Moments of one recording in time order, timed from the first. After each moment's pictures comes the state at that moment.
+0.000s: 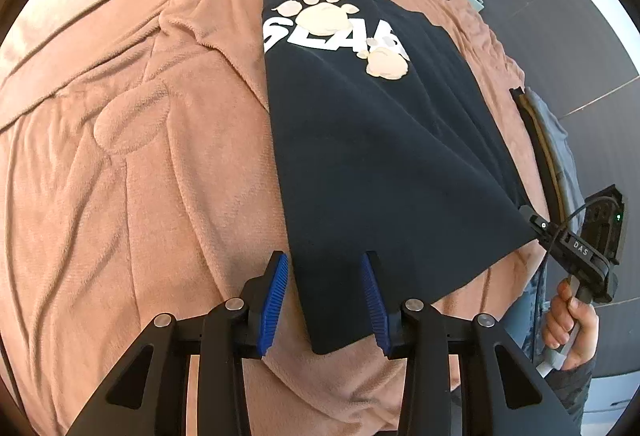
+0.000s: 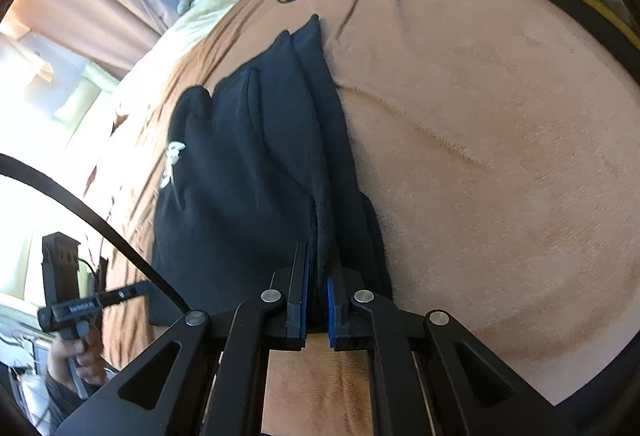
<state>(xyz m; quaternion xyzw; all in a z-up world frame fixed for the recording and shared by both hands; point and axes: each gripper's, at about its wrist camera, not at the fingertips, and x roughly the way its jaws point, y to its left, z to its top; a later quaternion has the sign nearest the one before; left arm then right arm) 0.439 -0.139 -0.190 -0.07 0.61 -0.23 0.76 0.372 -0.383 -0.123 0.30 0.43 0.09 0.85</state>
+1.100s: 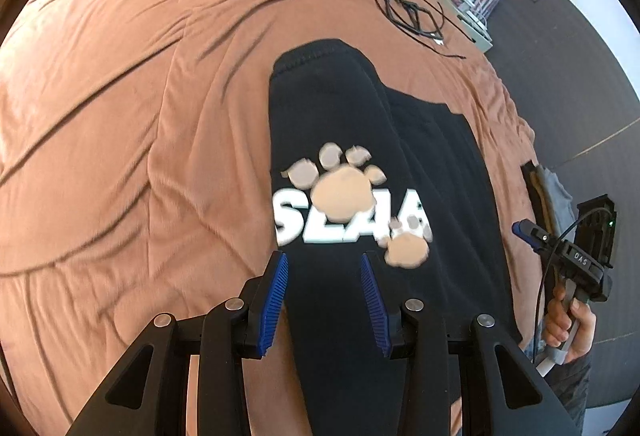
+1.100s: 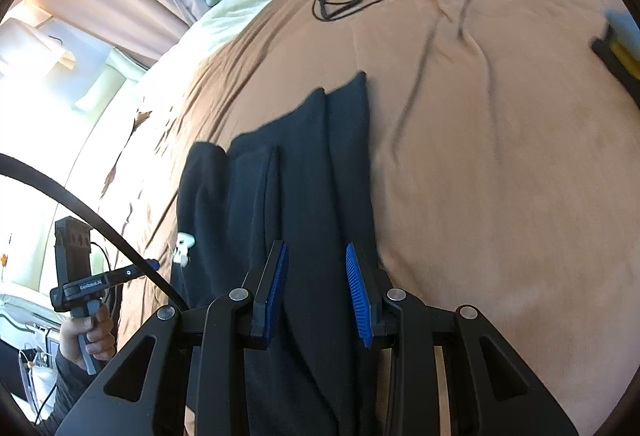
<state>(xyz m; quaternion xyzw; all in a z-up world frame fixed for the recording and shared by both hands) 0.559 -0.144 -0.163 -0.10 0.57 -0.22 0.79 0.519 -0.407 -0.096 0.28 0.43 0.16 0.85</state>
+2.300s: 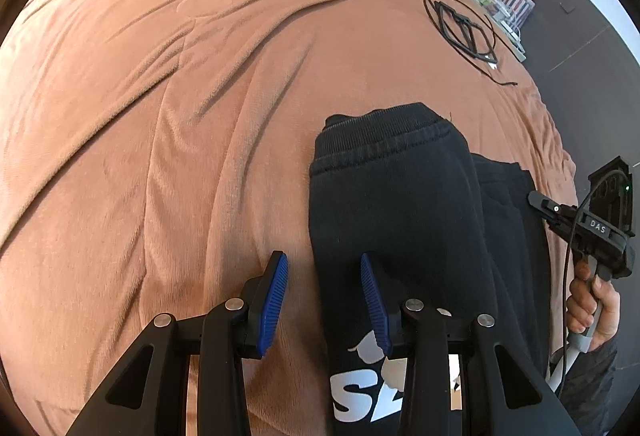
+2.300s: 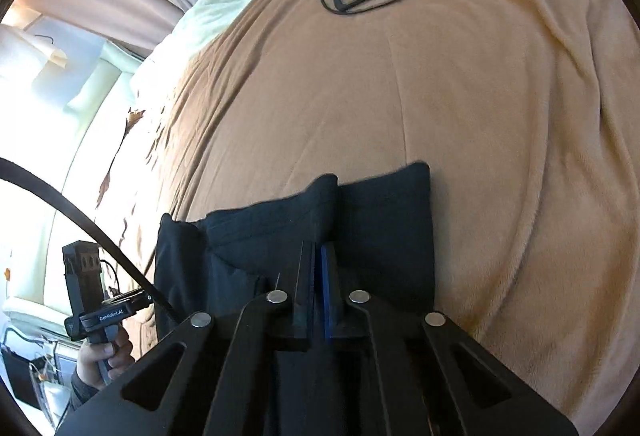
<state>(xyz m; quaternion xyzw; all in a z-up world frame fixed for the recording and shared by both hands) 0.662 -0.153 -0.205 -0.09 0.58 -0.18 0.79 0.682 -0.373 -0.126 0.28 0.45 0.18 0.83</state>
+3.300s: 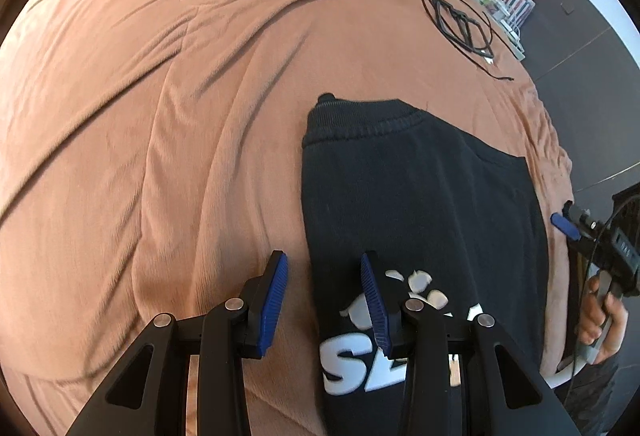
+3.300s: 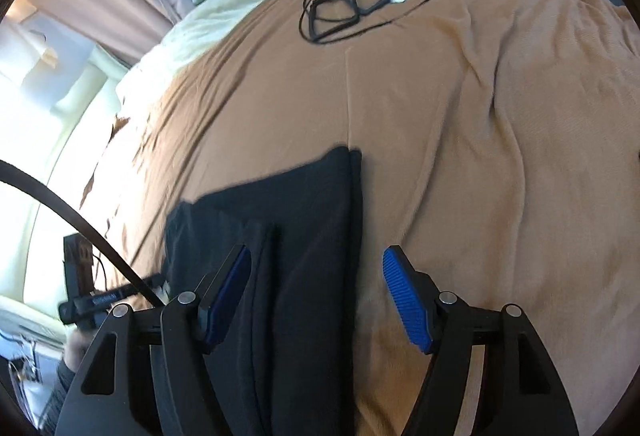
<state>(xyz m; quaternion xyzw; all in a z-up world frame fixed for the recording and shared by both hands) 0.646 -0.156 -0.205 -0.10 0.59 -0.18 0.78 0.605 -0.399 -0.098 0.25 0.44 0.13 0.85</state>
